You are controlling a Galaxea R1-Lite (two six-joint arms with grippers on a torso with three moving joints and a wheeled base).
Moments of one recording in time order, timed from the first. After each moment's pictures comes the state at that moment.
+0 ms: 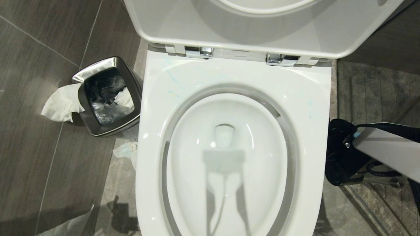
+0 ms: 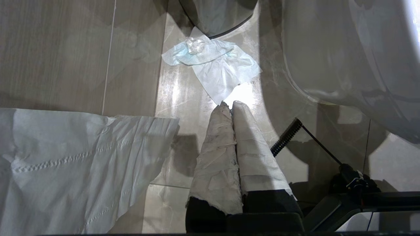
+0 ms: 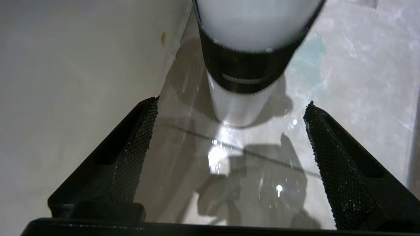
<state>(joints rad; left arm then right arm) 0.00 0.00 0.00 0.01 0.00 0.00 0.07 2.40 -1.11 -1.52 0.09 -0.04</state>
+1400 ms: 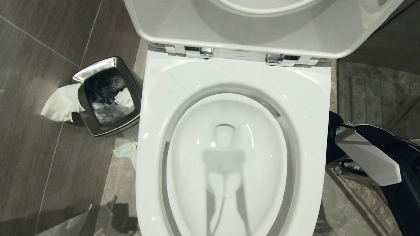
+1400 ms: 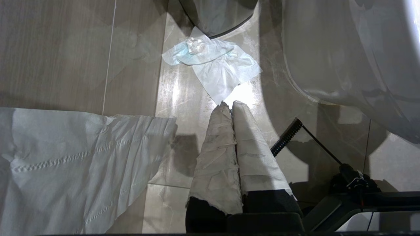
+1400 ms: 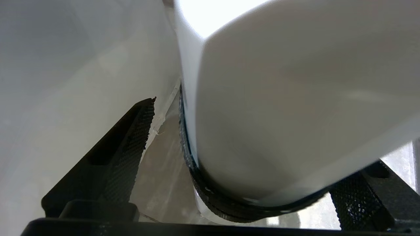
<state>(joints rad) 0.00 0.00 0.00 0.01 0.00 0.00 0.08 2.60 -1.56 -1.52 0.11 -0.12</state>
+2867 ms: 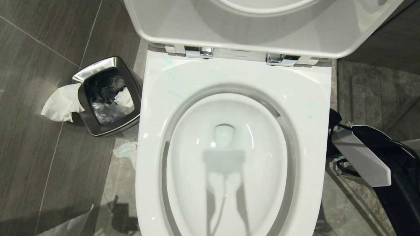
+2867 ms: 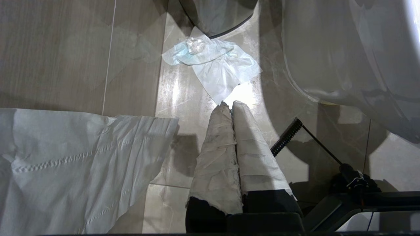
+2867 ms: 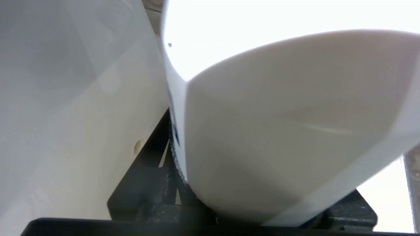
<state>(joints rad) 0.00 0.00 0.00 0.01 0.00 0.00 0.08 2.65 -1.72 -1.52 0.11 -0.13</state>
